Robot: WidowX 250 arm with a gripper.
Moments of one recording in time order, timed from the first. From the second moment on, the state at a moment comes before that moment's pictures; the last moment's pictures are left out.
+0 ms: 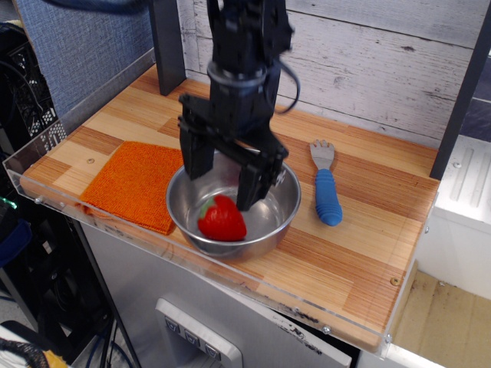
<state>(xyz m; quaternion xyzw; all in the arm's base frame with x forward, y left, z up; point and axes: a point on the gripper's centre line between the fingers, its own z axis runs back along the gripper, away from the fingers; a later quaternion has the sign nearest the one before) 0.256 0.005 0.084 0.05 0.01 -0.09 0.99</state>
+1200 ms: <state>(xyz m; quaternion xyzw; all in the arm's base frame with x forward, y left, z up) 0.271 0.051 0.148 0.02 -0.01 0.00 1.00</state>
